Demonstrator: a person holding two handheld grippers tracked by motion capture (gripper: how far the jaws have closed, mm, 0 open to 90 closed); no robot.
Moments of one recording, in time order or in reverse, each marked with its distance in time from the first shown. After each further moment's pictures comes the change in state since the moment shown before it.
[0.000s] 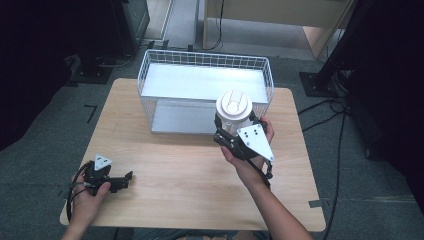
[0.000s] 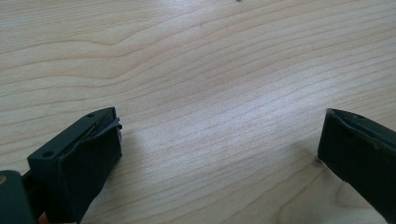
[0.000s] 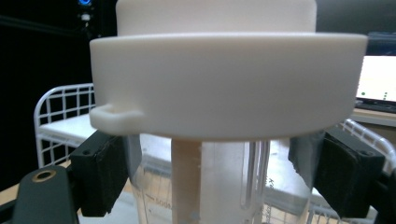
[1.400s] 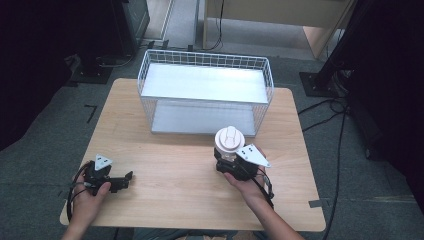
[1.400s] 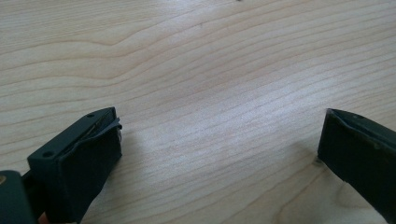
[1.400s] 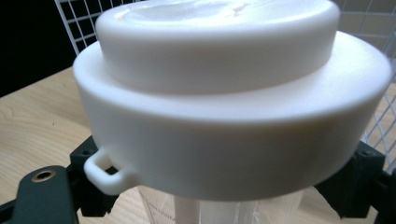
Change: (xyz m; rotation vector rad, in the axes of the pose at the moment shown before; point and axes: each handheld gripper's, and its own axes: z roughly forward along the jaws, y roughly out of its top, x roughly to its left) left arm 0.000 0.000 0.000 0.003 0.002 0.003; right arm -0.010 -0.092 -0.024 0.398 0.154 0.118
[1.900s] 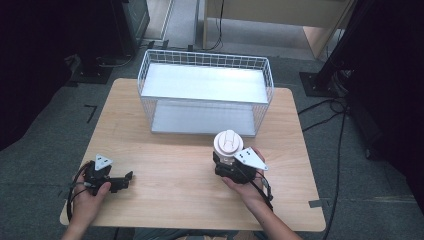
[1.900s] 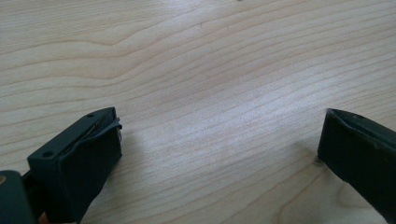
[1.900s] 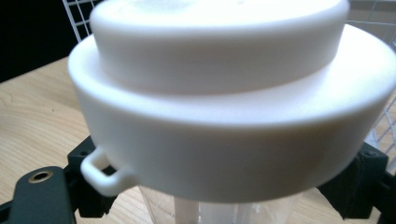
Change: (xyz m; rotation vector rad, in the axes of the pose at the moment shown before) left arm -0.001 0.000 0.000 0.001 0.003 0.001; right arm 0.003 -0.014 0.002 0.025 0.006 -0.004
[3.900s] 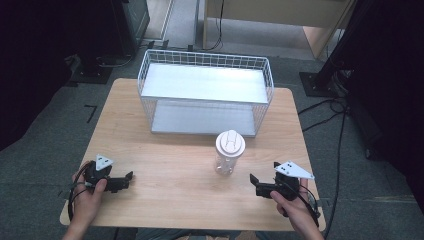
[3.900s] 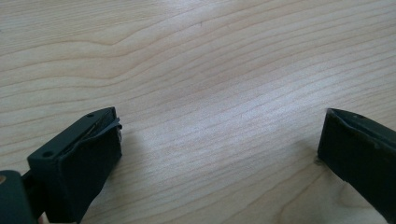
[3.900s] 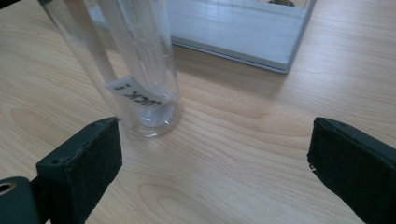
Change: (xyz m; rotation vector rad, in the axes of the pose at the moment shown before) left arm -0.001 0.000 0.001 0.004 0.009 0.008; right arm -0.078 -0.014 -0.083 0.250 0.029 0.007
